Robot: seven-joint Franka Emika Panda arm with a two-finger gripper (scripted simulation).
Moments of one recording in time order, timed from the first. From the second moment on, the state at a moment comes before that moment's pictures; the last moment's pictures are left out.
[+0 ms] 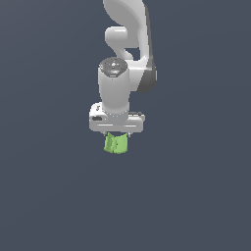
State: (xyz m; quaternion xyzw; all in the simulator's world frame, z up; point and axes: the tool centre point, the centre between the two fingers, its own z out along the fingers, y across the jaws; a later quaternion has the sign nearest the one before) arm 0.001 -0.036 0.168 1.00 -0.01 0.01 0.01
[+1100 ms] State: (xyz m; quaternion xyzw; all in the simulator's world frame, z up) arm 0.015 -0.052 0.166 1.00 -0.01 -0.01 0.00
